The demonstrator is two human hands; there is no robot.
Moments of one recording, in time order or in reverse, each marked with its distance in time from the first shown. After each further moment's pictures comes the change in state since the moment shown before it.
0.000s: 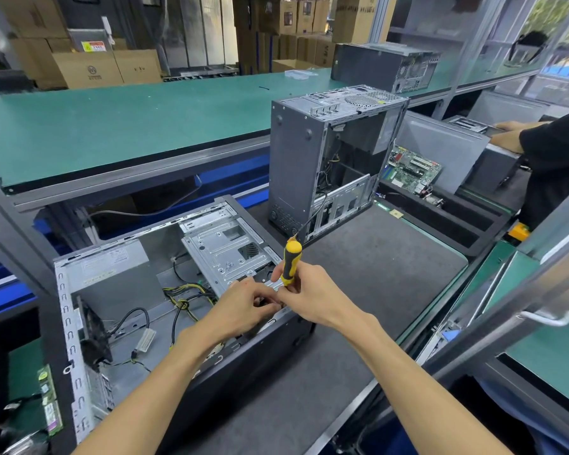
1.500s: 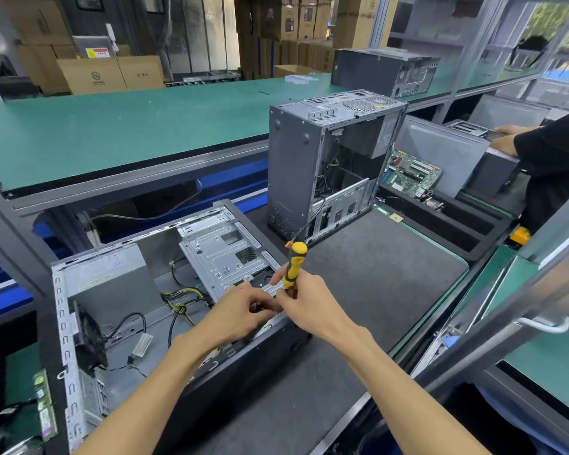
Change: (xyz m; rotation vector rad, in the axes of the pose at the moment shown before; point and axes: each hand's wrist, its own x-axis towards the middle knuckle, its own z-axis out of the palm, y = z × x) left_hand 0.001 -0.003 0.003 -0.016 0.025 0.013; right_hand -0.007 0.000 0.007 0.044 0.108 0.066
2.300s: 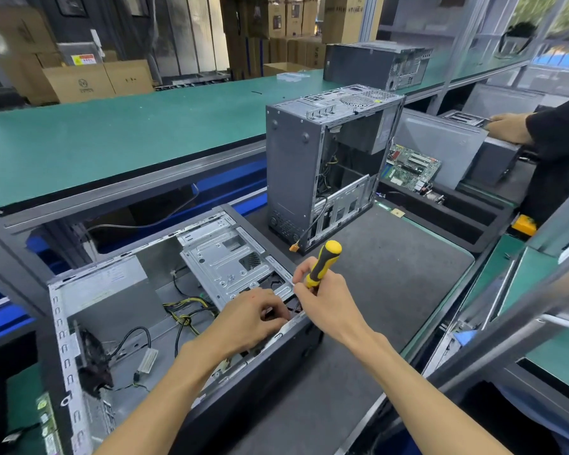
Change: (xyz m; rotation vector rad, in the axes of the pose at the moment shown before) left_hand 0.010 -0.009 -0.001 0.088 -0.044 0.130; right_hand 0.001 0.001 -0.005 0.161 0.153 0.029
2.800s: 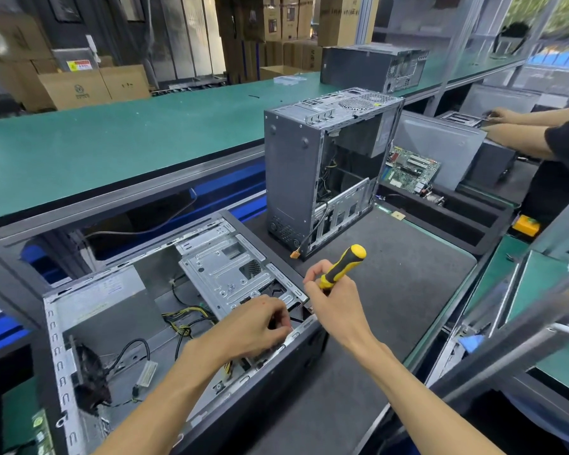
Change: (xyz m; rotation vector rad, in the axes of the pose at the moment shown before) left_hand 0.014 -0.002 -0.006 0.131 -0.157 0.064; right_hand 0.007 0.003 0.000 0.099 0.135 0.048
